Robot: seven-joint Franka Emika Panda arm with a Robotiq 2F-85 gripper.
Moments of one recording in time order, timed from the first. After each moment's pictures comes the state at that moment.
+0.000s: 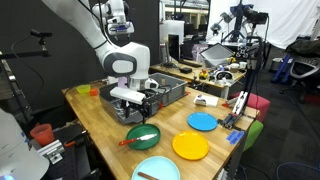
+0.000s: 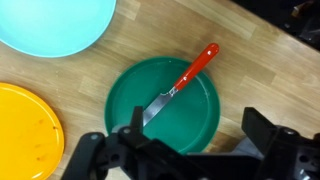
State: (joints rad) arm 0.00 0.16 -0.06 -2.53 0.04 2.52 -0.69
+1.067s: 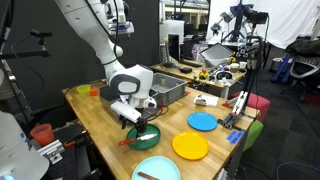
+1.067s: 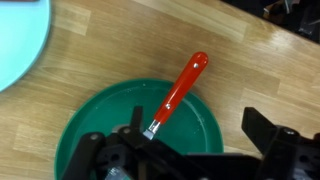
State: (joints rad) arm -0.10 0.40 0.07 -2.46 0.09 2.56 -0.60
